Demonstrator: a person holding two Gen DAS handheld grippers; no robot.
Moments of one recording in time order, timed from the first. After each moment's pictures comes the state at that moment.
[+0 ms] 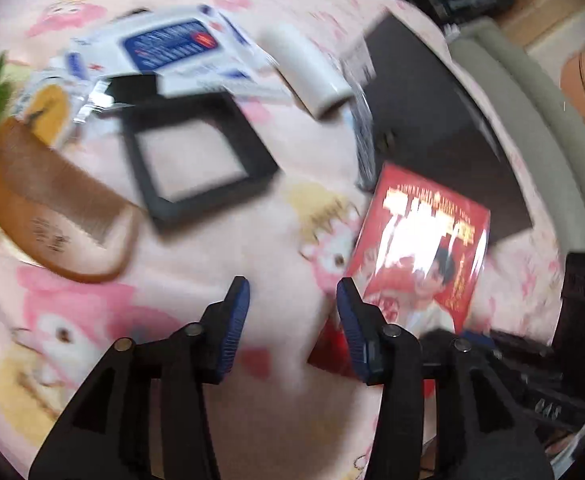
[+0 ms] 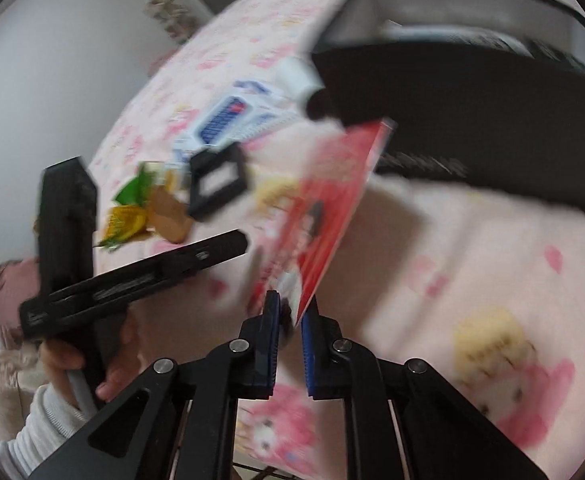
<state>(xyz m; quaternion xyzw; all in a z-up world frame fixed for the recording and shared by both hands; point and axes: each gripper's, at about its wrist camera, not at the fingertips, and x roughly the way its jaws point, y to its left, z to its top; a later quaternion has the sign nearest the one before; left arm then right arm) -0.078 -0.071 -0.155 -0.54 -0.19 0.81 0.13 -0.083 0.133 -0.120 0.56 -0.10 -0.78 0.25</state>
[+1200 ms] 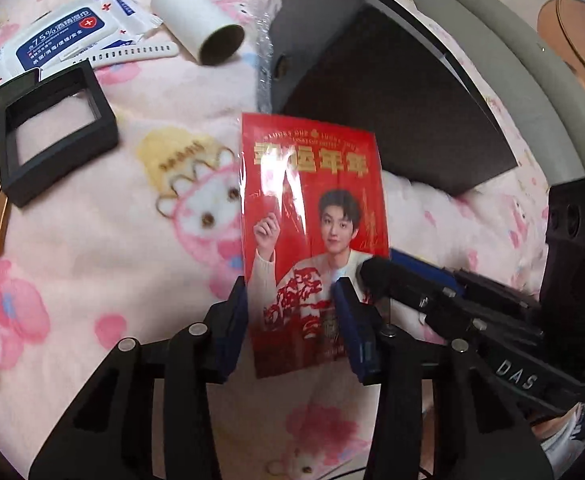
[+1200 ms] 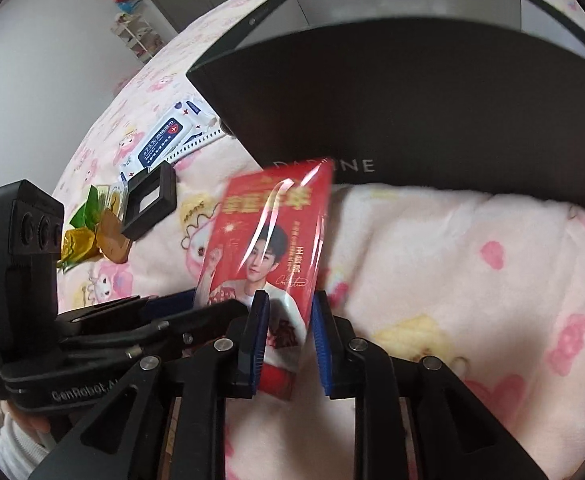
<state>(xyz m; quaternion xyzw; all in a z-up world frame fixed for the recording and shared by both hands) -0.066 0.011 -0.137 -0.56 -0.17 0.79 0.18 -0.085 0.171 -0.125 0.53 -0.09 -0.81 0.22</state>
